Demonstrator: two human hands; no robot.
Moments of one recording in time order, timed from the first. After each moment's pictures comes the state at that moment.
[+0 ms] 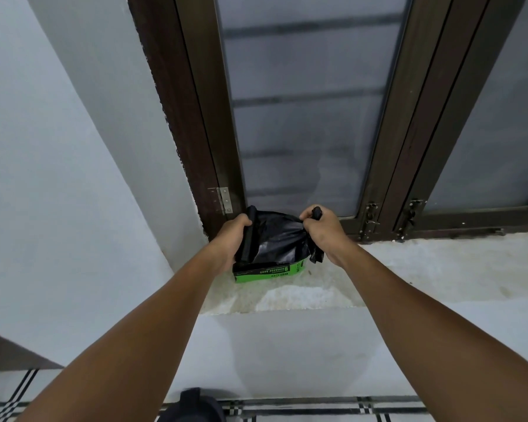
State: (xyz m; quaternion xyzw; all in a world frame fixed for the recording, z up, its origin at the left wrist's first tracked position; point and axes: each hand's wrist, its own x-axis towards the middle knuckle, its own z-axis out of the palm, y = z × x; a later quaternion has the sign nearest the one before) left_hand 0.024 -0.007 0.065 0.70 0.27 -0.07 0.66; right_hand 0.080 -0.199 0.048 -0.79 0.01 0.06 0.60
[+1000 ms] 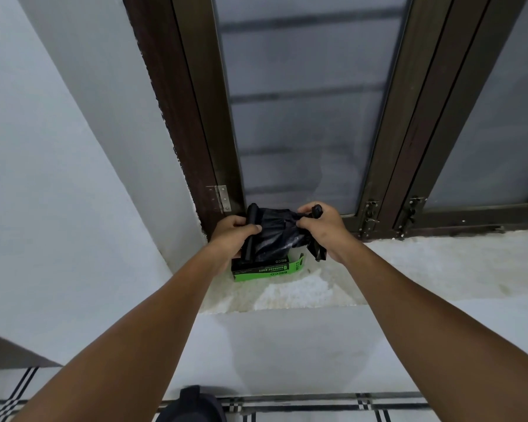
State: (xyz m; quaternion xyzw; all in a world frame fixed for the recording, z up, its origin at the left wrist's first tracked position) left_hand 0.031 -0.002 0.050 0.75 0.21 -0.03 0.63; right_hand 0.085 -0.202 0.046 -0.77 0.02 0.07 0.63
